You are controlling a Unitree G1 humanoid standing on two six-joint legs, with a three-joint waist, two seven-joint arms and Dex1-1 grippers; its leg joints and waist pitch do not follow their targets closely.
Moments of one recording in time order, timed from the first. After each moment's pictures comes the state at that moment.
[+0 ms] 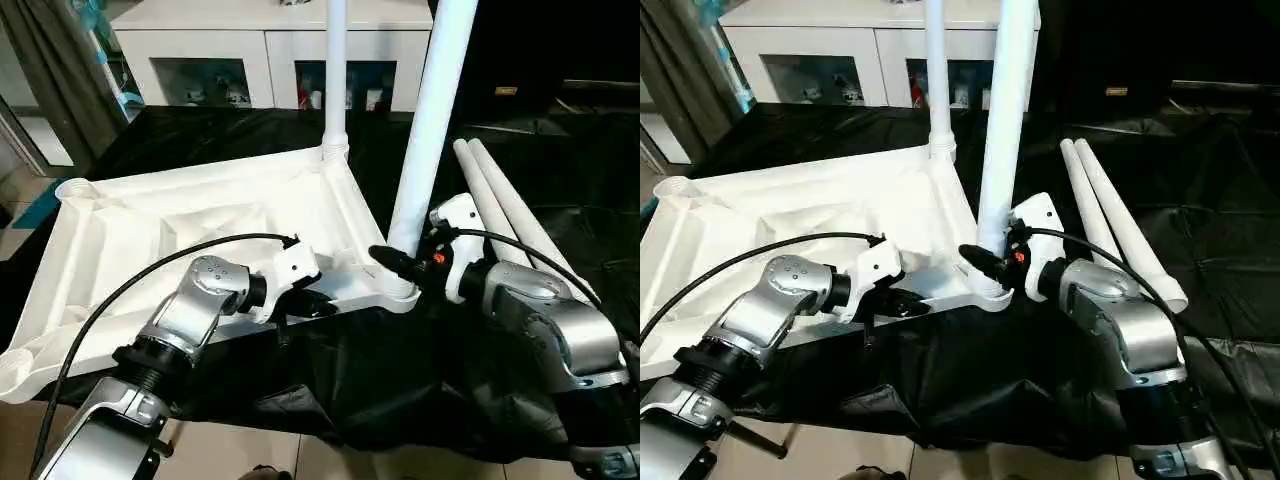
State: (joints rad) left arm -0.59 0.33 -0.33 0.47 0.03 0.24 -1.12; right arm -0.39 -0.39 0.08 -0.01 0.34 0.63 0.64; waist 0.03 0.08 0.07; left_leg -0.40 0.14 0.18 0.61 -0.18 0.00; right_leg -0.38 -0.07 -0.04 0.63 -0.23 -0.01
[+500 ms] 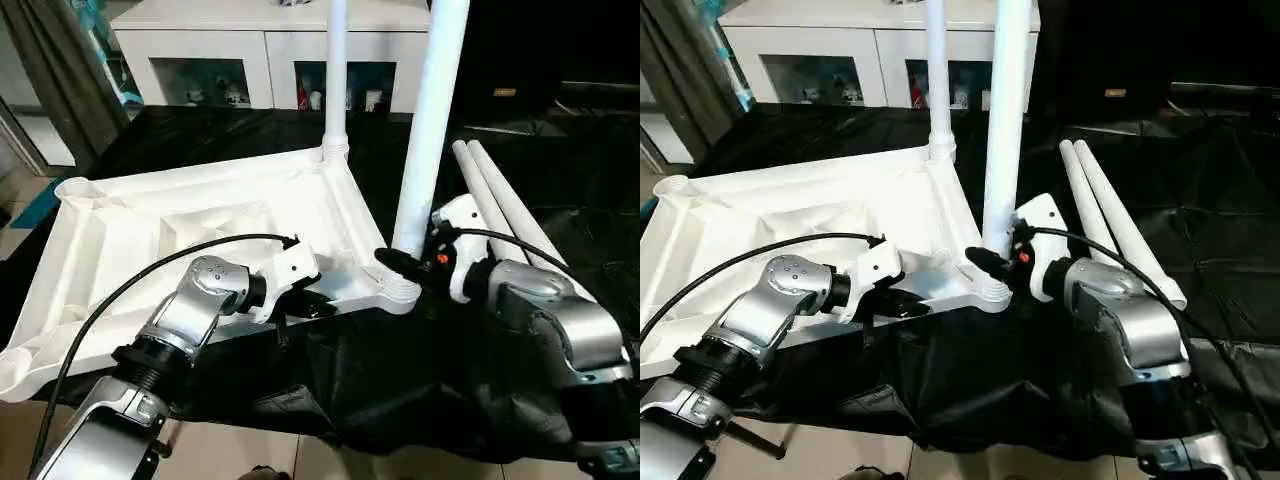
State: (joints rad) left arm -0.59 0.34 -0.33 0.47 0.03 0.23 -1.13; right arm -0.42 -0.39 0.08 0.05 0.32 0.63 0.63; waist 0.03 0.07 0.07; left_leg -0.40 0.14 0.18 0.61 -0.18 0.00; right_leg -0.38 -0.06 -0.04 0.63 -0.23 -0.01
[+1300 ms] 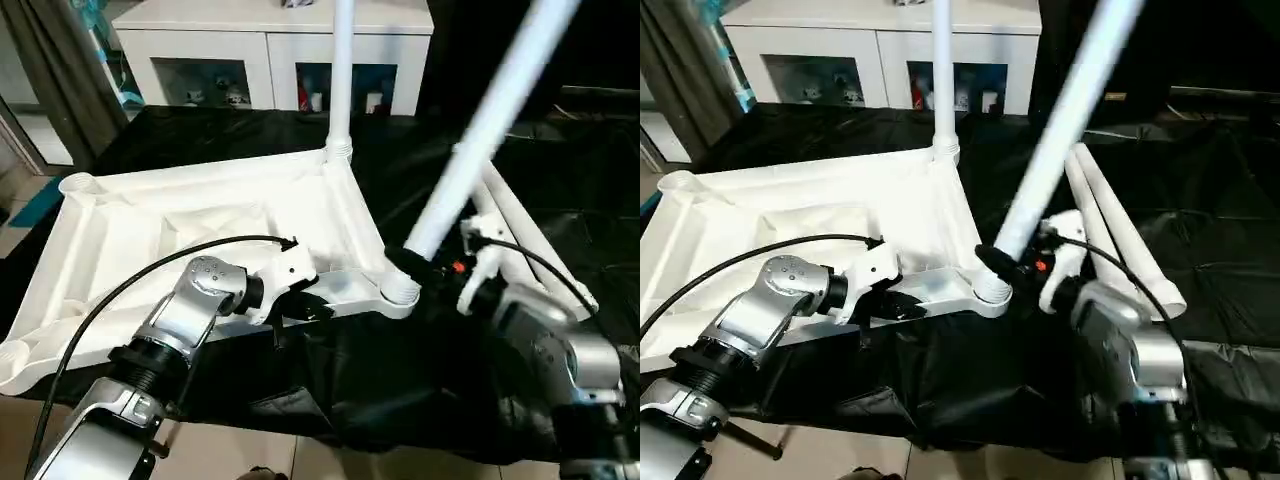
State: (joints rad) left arm -0.59 0.35 -0.34 0.47 0.03 0.23 -1.13; right arm -0.30 -0.29 -0.07 0.13 0.44 0.49 0.67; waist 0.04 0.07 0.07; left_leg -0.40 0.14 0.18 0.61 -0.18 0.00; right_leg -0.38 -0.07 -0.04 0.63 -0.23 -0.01
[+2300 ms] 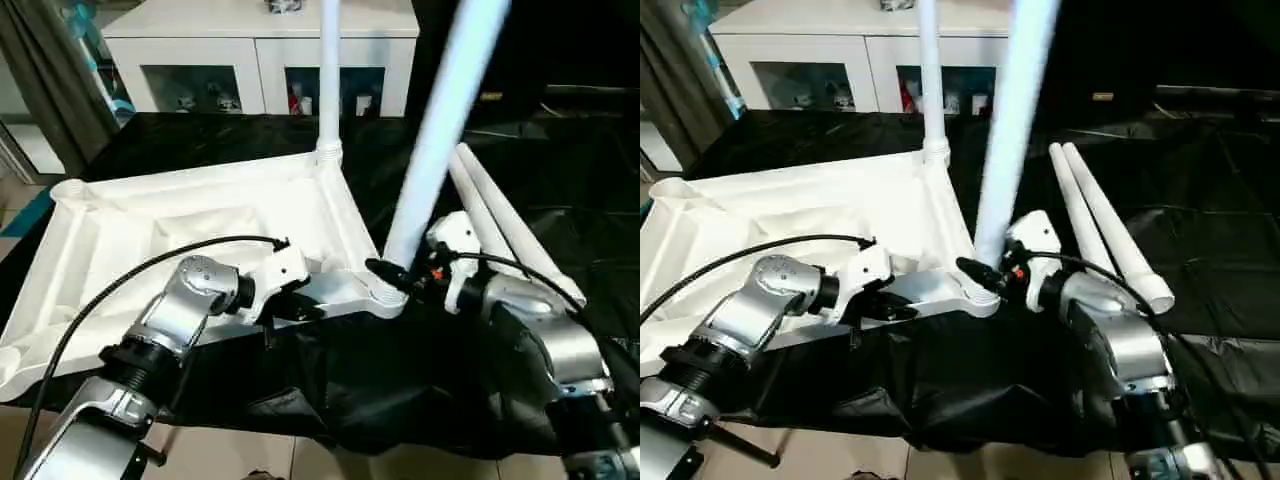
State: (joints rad) left arm -0.59 0.38 -0.34 0.47 0.03 0.23 -1.16; right arm -0.36 -0.38 0.13 0.17 0.24 0.31 0.81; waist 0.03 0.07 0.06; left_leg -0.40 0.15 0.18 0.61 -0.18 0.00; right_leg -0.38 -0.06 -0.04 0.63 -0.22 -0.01
